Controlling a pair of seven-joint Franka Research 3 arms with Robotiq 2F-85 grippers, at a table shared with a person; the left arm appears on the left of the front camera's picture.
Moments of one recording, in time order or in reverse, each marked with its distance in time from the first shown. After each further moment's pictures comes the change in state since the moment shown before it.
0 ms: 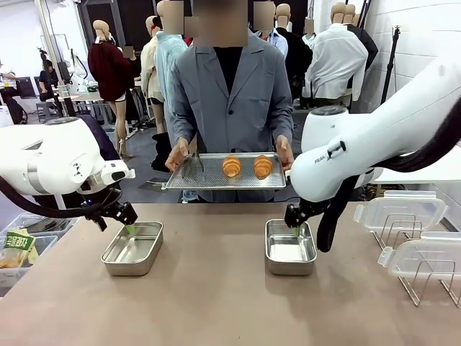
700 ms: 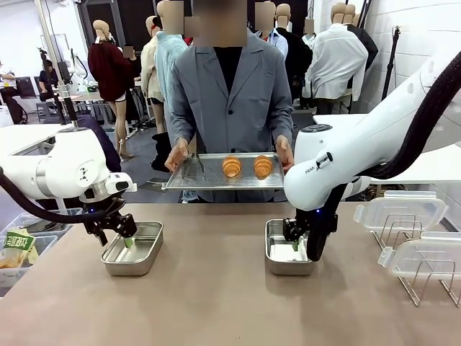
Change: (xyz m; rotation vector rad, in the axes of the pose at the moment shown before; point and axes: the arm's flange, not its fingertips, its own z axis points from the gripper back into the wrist) left arm -0.004 0.000 -0.025 -0.019 0.124 0.032; right arm 0.007 0.004 -0.038 0.003 0.091 -0.107
